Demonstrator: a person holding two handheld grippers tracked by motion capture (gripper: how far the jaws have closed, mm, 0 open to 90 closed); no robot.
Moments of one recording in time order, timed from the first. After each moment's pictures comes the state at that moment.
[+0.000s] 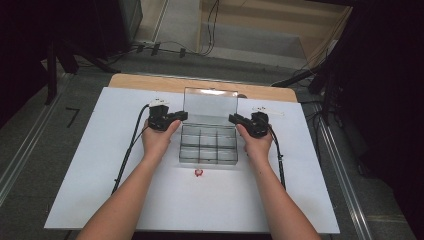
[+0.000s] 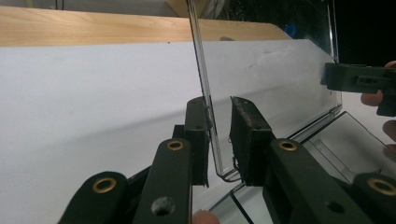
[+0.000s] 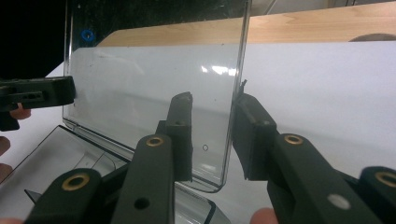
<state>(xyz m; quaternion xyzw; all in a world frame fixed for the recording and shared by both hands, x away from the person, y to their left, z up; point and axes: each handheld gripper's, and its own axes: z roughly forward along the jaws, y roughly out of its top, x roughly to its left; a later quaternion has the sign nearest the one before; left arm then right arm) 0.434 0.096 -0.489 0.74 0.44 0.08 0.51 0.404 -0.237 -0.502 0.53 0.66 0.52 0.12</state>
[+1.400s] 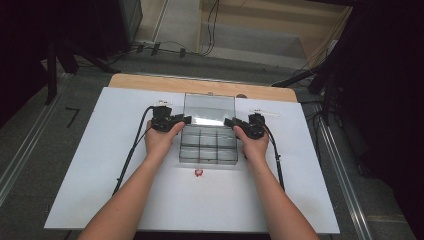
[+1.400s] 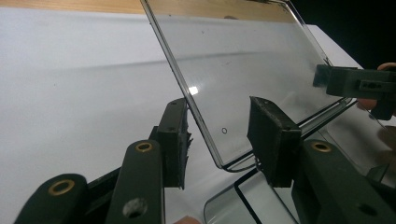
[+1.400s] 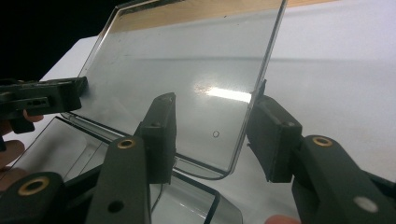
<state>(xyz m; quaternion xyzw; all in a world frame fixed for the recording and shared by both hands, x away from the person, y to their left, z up) 0.437 0.088 -0.498 0.74 0.46 0.06 0.49 0.409 -0.233 -0.516 0.56 0.66 0.51 0.07</state>
